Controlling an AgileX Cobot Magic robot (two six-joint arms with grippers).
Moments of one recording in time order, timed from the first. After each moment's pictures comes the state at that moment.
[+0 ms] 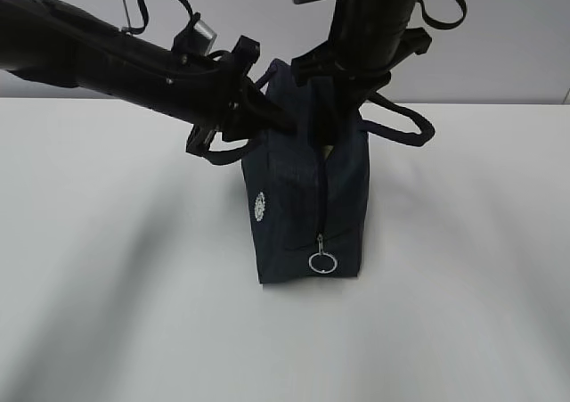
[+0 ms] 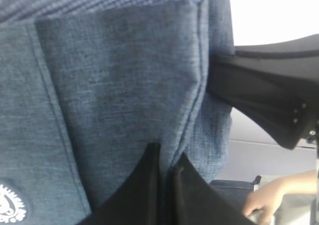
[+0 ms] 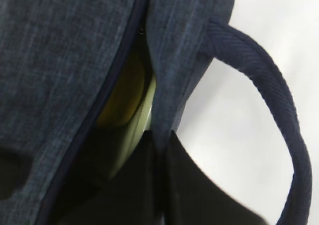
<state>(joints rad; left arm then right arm) -0.32 2.05 -1.46 -1.35 0.96 0.49 0.43 2.10 -2.03 -0.06 1.26 0.09</state>
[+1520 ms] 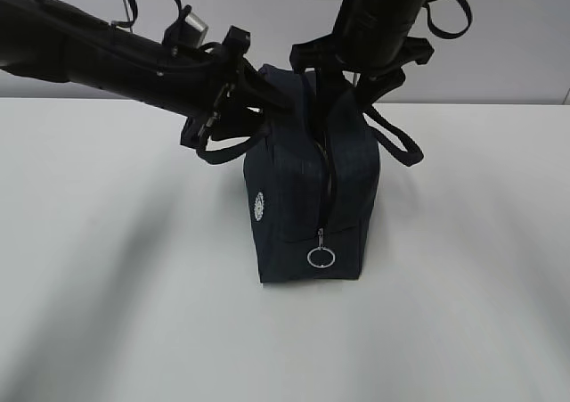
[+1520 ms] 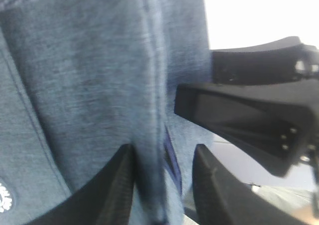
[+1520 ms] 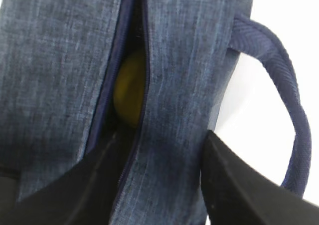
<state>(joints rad) -0.30 2.05 -1.46 -1.37 0.96 0.51 0.39 2.10 -2.02 0.07 1.25 0.12</state>
